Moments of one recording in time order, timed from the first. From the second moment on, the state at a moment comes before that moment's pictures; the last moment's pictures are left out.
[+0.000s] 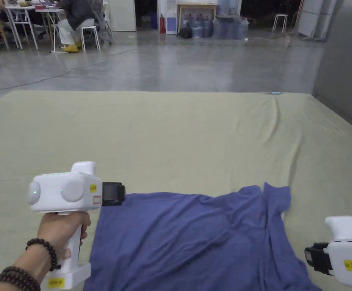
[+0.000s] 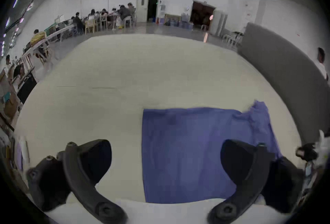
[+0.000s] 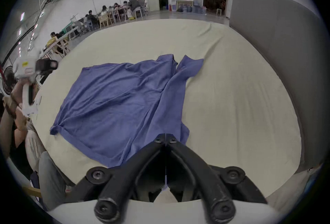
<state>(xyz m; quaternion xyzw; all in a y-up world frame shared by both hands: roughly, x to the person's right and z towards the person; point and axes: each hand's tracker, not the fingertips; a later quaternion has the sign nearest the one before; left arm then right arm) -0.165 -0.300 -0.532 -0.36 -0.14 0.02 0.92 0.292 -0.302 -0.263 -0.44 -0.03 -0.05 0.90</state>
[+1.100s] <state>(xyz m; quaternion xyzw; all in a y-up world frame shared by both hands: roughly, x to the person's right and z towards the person) -0.136 -0.349 -0.582 -0.44 -0.11 -0.05 0.89 0.315 -0.367 -0.579 -0.56 -0.01 -0.03 0.83</state>
